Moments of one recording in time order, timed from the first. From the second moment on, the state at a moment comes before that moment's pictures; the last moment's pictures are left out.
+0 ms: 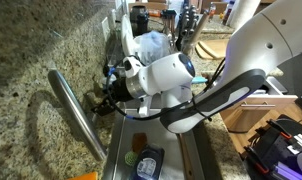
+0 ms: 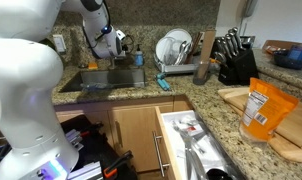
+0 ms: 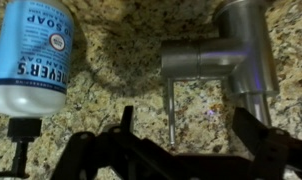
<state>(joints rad) 0.63 0.77 0.07 -1.66 -0.32 3.46 0.17</state>
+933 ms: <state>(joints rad) 0.73 0.86 -0.11 -1.50 -0.20 3.45 0.15</state>
